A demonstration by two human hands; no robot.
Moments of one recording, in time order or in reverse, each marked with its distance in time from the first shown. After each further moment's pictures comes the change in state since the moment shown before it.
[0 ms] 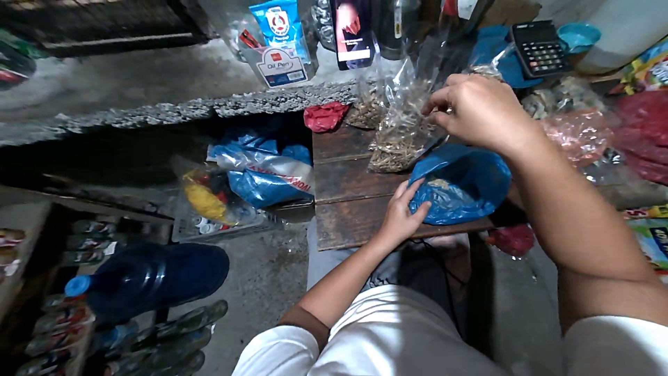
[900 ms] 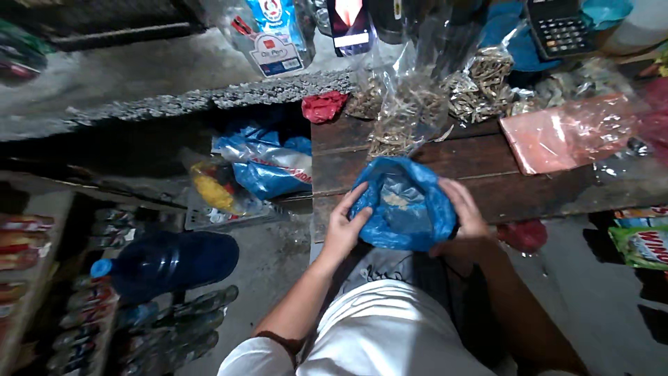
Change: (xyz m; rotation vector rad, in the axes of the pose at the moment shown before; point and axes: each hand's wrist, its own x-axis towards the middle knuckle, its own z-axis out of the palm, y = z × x) left_hand -0.058 0.021 -0.074 -0.236 0.233 -0.216; right_hand -0.143 0.001 0.155 0.776 0.265 0.012
